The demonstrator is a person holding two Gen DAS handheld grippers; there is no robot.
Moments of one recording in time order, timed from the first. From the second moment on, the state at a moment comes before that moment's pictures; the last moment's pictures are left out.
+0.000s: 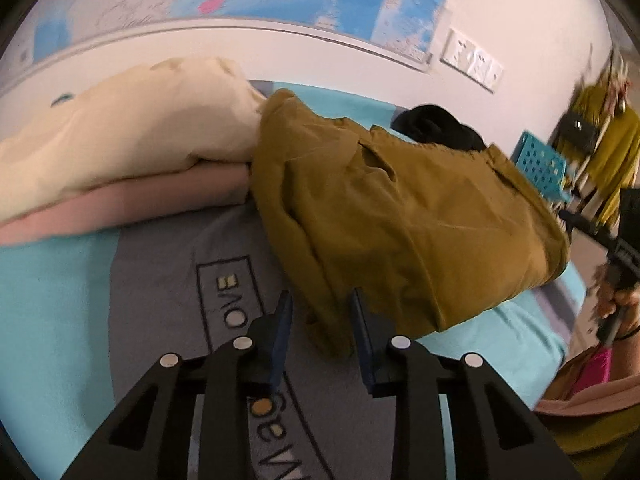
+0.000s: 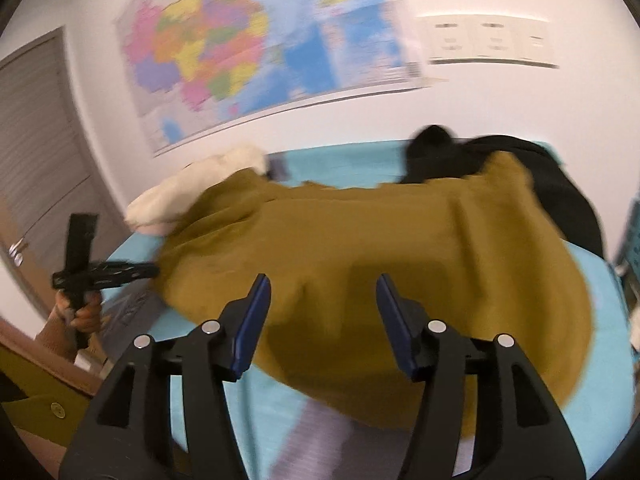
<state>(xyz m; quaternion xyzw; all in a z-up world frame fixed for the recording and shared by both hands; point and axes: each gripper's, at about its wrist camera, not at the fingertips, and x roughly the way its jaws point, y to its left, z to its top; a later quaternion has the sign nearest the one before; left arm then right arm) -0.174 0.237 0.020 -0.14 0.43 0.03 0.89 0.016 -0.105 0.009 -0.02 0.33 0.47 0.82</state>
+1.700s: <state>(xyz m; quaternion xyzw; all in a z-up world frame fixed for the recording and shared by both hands) -0.202 0.262 0.020 -0.26 0.38 -0.05 0.89 -0.061 0.095 -0.040 -0.16 0.33 0.62 0.69</state>
